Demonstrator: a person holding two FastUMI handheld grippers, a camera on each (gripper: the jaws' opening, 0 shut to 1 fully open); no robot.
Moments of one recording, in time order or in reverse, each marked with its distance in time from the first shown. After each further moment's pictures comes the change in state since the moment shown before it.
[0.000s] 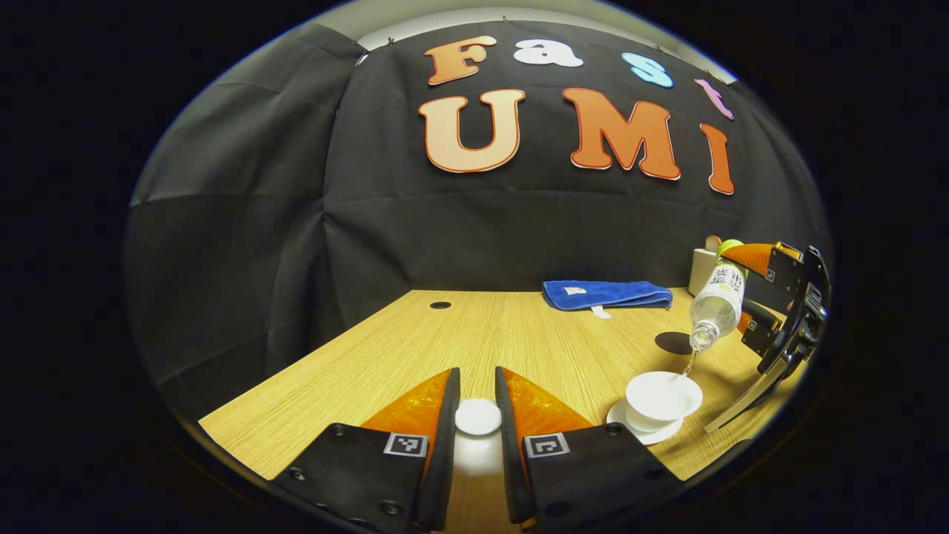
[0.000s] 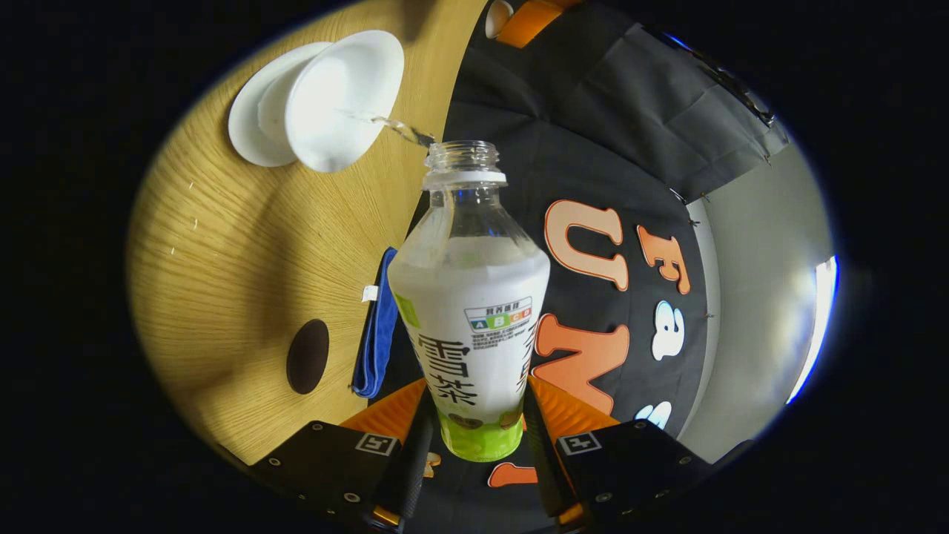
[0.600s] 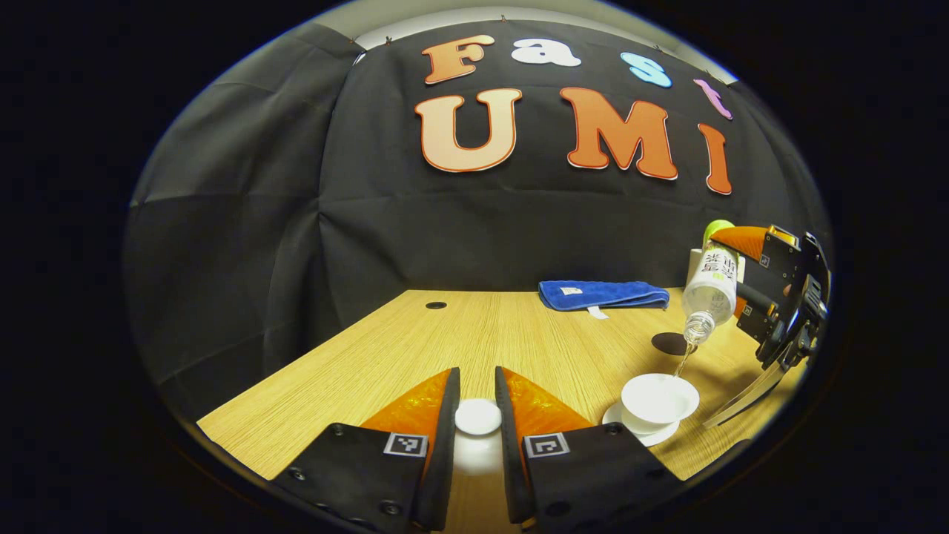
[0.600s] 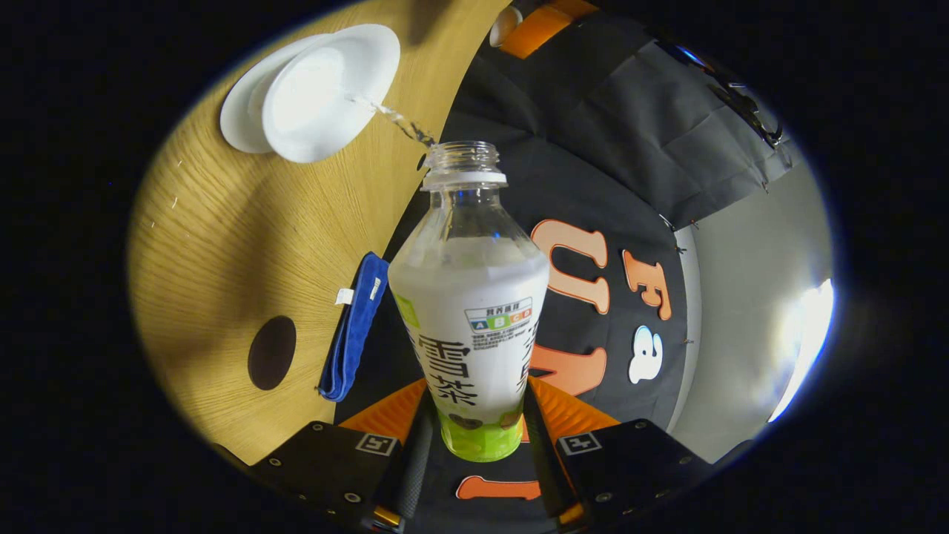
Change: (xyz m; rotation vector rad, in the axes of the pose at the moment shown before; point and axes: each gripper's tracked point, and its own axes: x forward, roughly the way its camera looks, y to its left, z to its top) left arm 0.001 -0.004 -0.001 -0.002 0.001 -0.013; right arm 0.018 -0.028 0.006 -0.093 -0.078 -0.071
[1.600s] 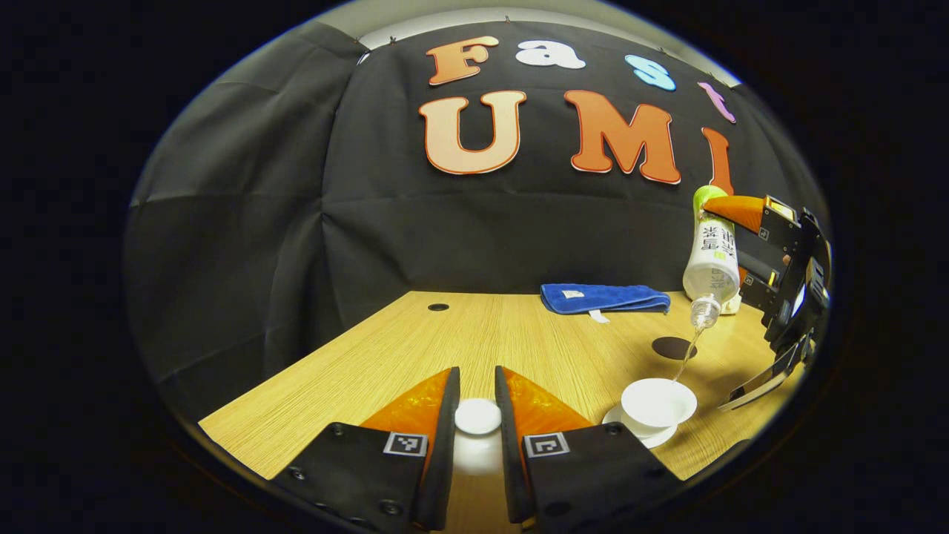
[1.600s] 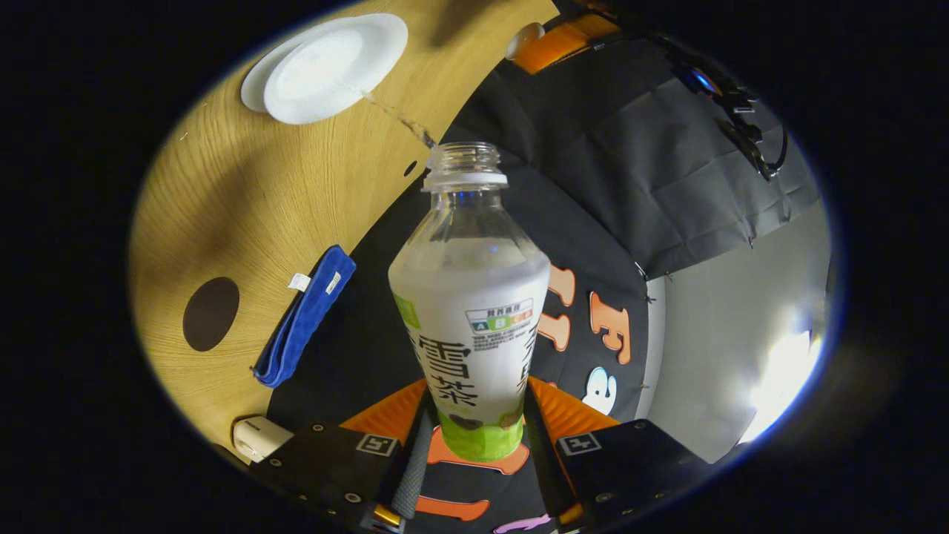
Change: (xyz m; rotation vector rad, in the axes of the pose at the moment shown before) left arm 0.003 0.002 0.007 -0.010 -0.005 0.007; right arm 0.011 -0.045 0.008 -0.171 -0.122 -0.107
